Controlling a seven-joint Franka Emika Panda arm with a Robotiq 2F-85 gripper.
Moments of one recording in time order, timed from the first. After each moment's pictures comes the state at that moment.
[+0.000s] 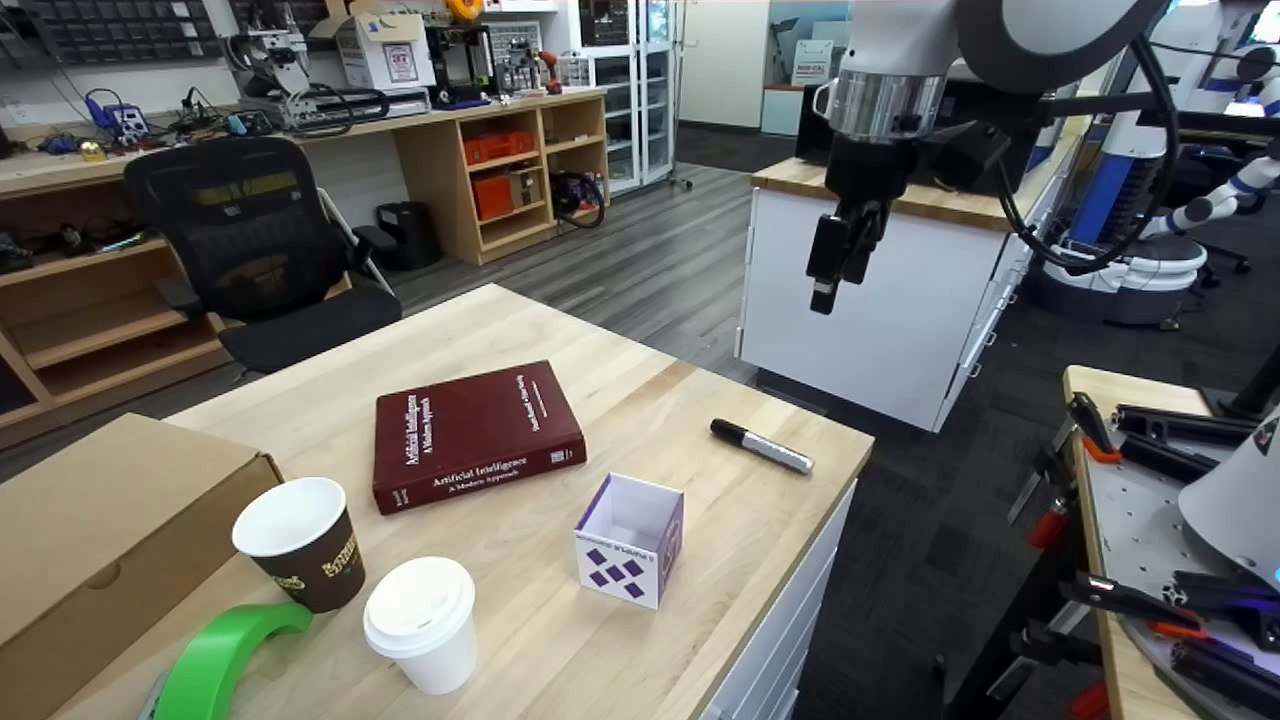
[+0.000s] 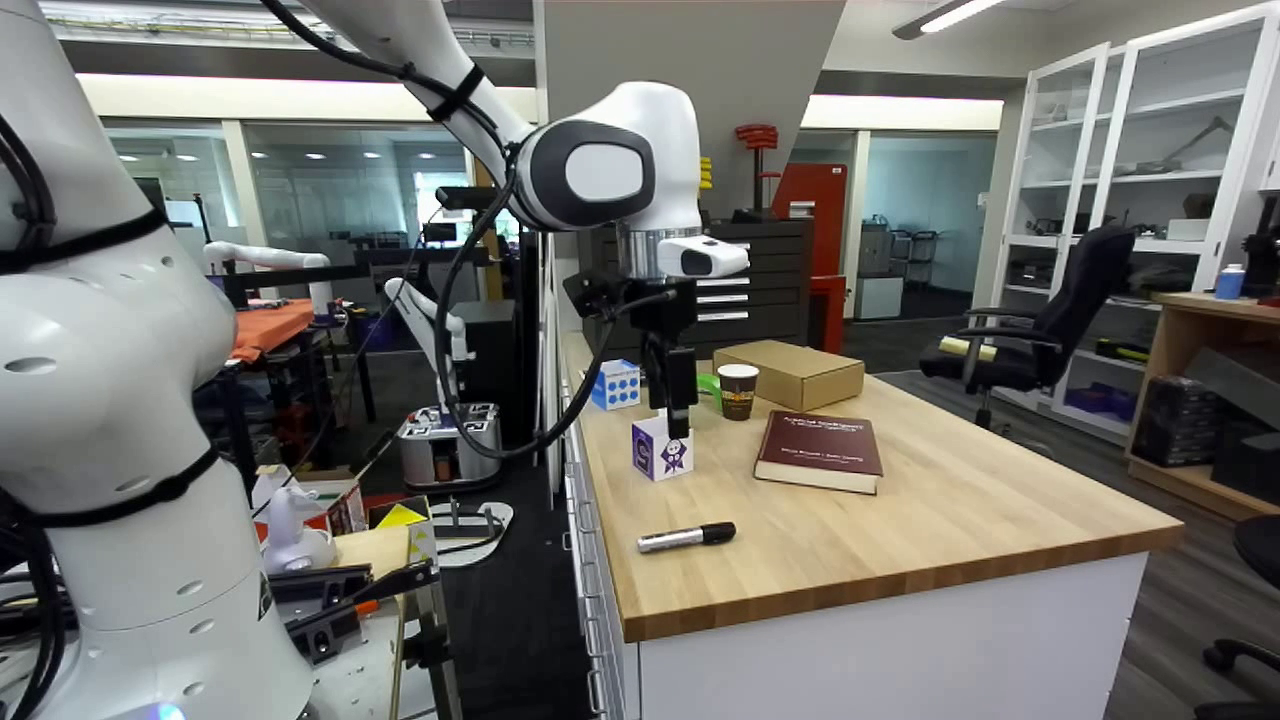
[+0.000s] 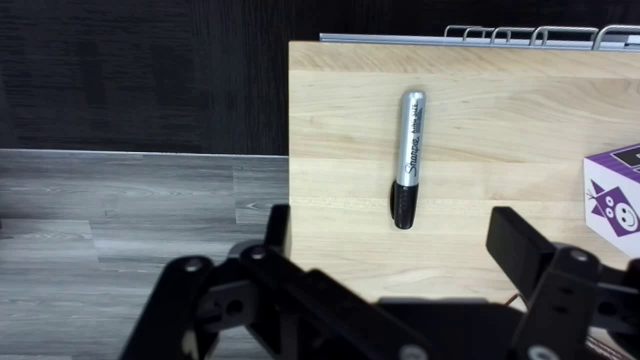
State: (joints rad) arm 0.00 -0.20 0.09 -2.53 0.02 2.39 0.22
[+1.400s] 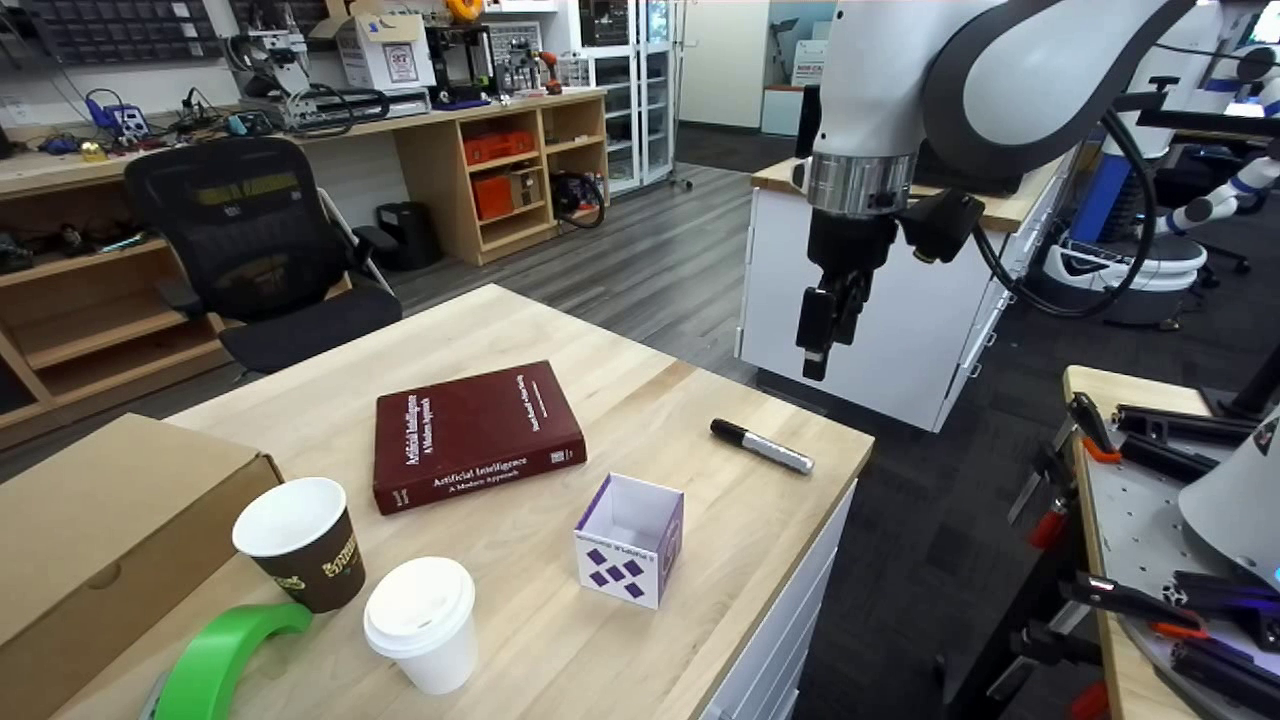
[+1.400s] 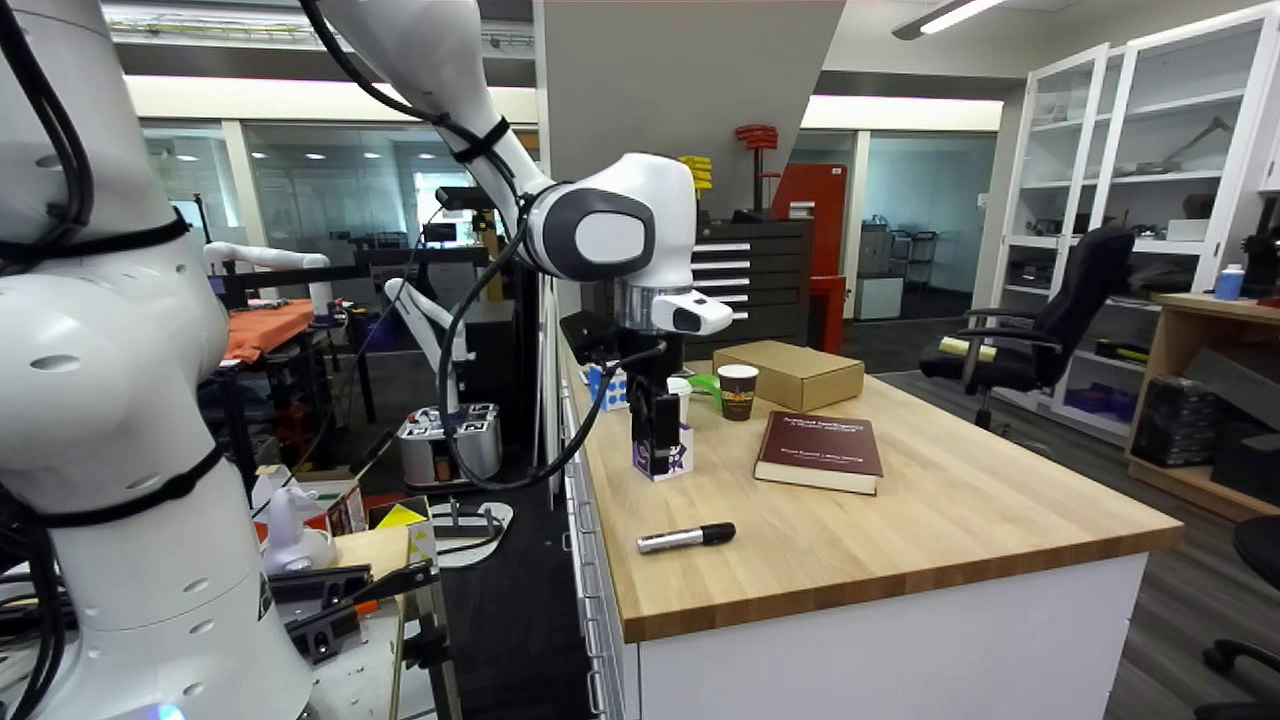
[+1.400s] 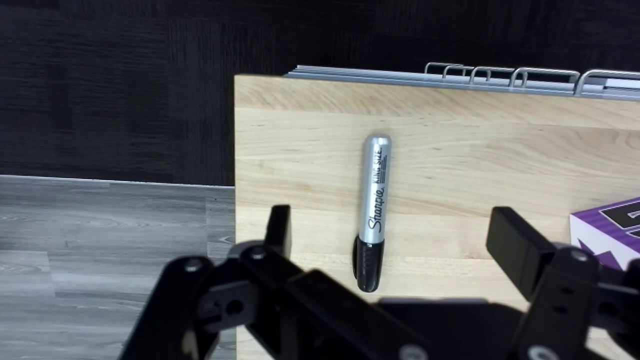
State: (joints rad) arm 0.06 -0.06 0.10 -2.53 0.07 2.47 0.22
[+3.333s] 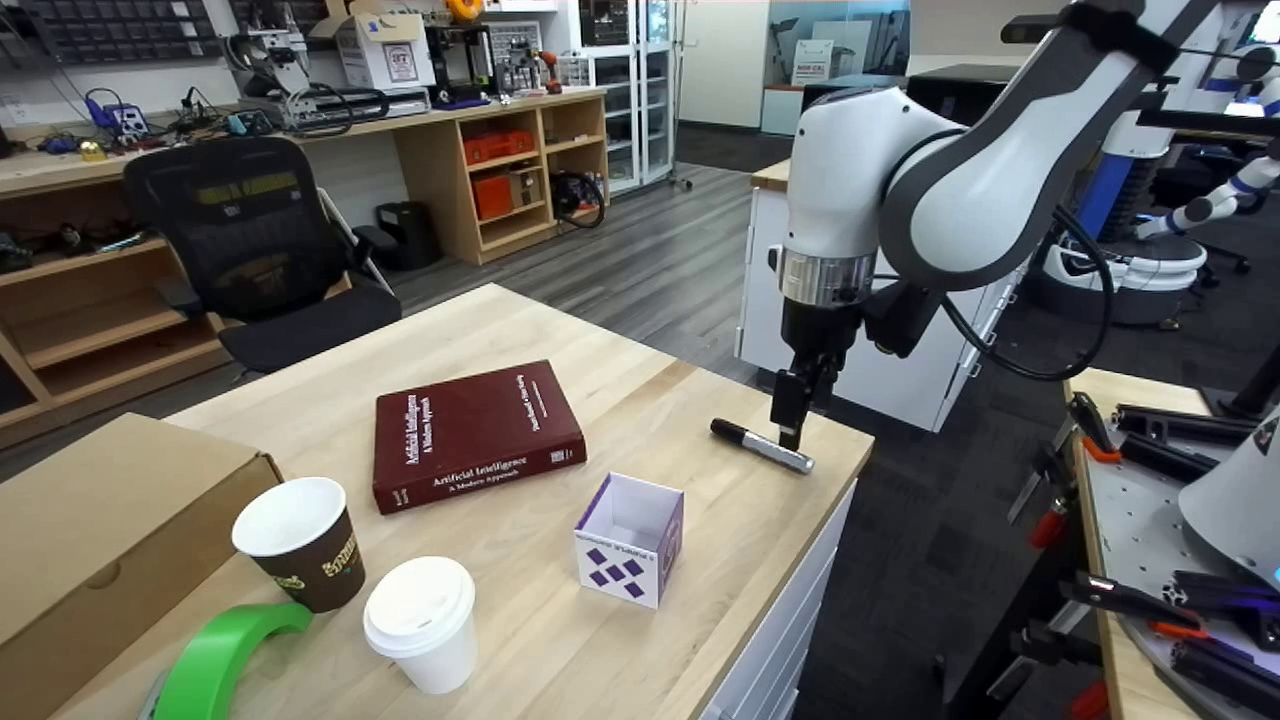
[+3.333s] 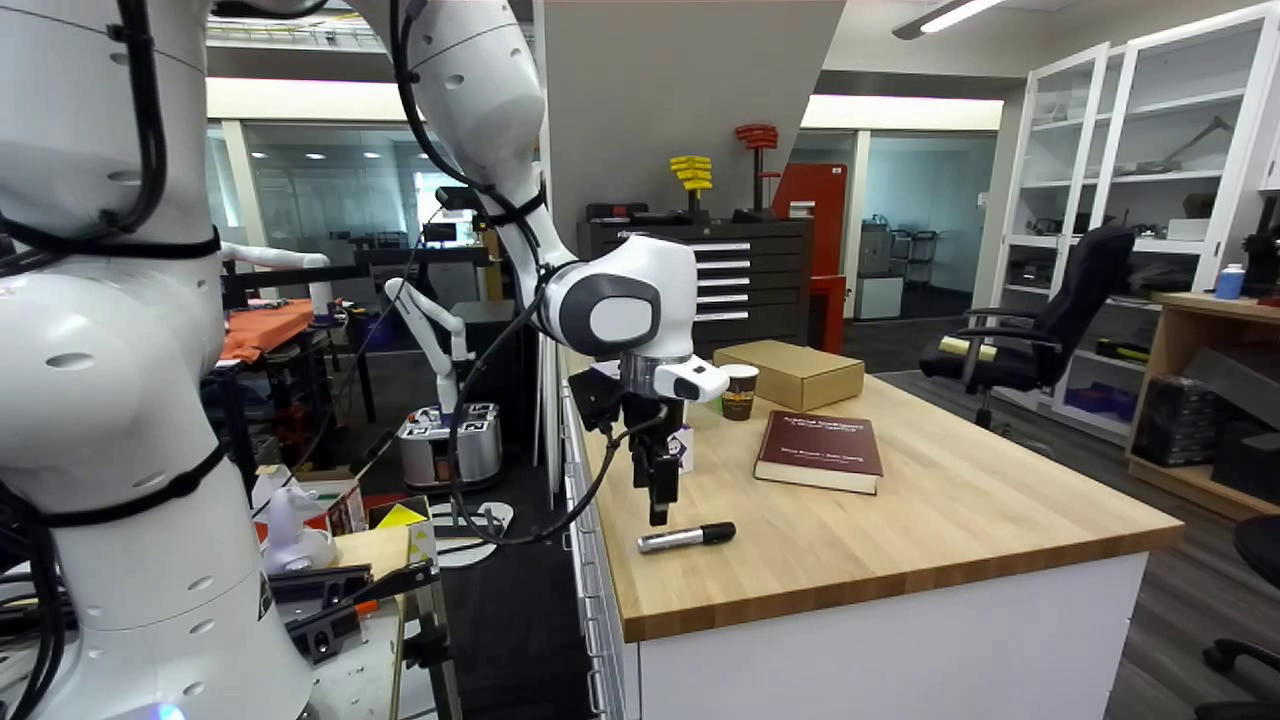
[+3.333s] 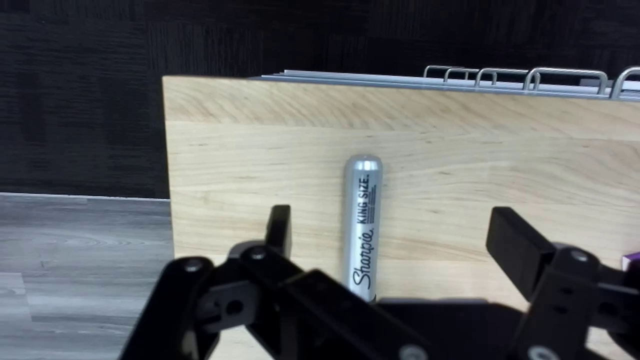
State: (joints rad) arm 0.11 0.18 0.10 -2.50 0.07 2.66 0.26
